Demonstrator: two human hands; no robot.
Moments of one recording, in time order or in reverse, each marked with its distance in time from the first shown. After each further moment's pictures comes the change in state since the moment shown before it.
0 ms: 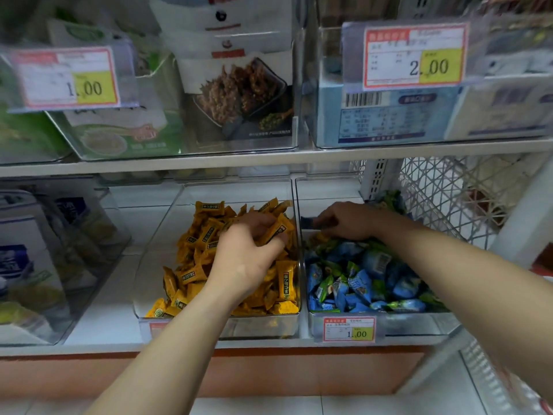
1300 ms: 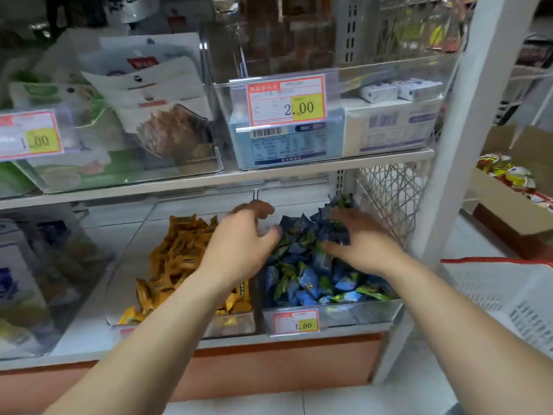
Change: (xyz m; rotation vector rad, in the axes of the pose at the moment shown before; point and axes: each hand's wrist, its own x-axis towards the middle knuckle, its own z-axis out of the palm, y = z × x) left_hand 0.009 0.075 0.035 0.436 -0.037 0.135; right_hand -0.130 0.026 0.008 0.130 0.371 0.259
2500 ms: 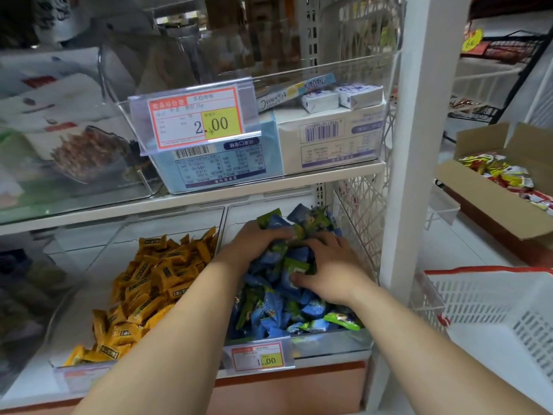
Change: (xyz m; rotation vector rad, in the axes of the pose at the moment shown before) left_hand 0.094 0.007 0.108 -0.727 -0.375 -0.382; right_hand 0.010 0.018 0.026 0.031 -0.038 0.000
